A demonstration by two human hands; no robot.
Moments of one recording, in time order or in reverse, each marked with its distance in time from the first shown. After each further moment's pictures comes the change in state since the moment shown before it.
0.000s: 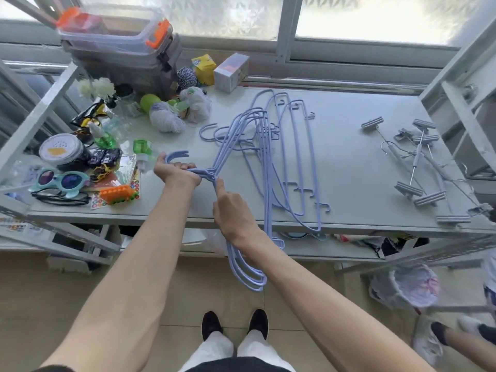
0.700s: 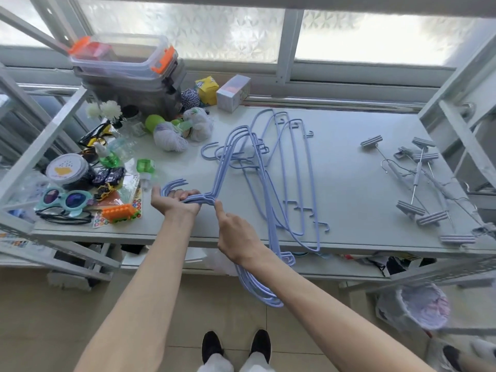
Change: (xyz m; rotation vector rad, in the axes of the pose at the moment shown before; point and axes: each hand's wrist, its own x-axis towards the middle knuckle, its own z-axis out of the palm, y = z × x) left_hand 0.000 -0.002 -0.024 -0.158 -0.055 0.012; right_hand -0.001 0.013 -0.006 -0.139 -0.115 -0.135
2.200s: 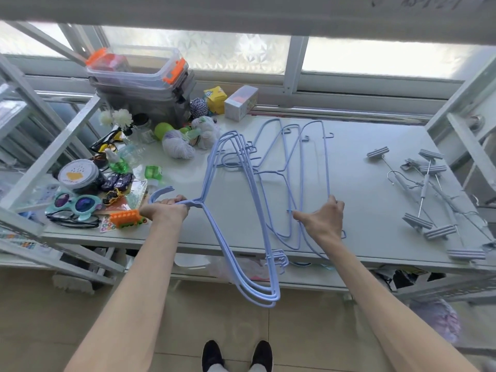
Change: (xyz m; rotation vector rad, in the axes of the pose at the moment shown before) left_hand -0.008 0.032 0.013 -0.071 0.187 0.047; right_hand -0.015 0.133 -0.064 0.367 0.478 0.747
